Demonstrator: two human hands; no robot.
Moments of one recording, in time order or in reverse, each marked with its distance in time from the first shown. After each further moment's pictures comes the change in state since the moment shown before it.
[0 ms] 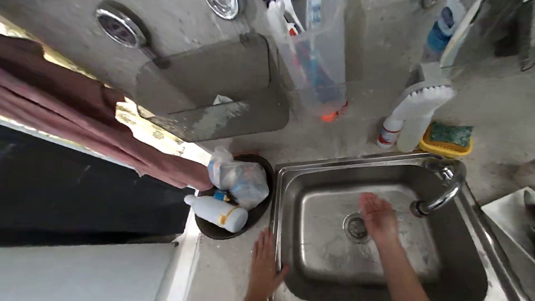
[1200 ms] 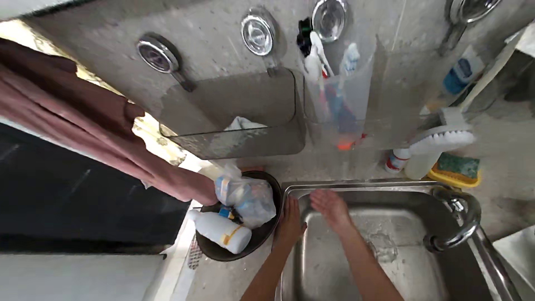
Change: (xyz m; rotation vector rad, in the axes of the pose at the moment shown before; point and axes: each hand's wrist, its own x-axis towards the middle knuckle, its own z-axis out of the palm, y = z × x) left_hand 0.194 0.042 0.000 0.059 -0.348 -0.161; right_hand 0.024 0.055 0.128 -0.353 -0.378 0.135
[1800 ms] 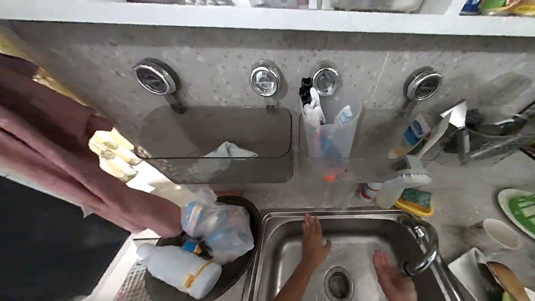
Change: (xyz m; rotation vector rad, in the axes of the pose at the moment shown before) left_hand 0.043 0.118 0.036 -0.405 0.131 0.255; right_hand -0.096 -0.034 -0.179 0.750 0.456 -0.296
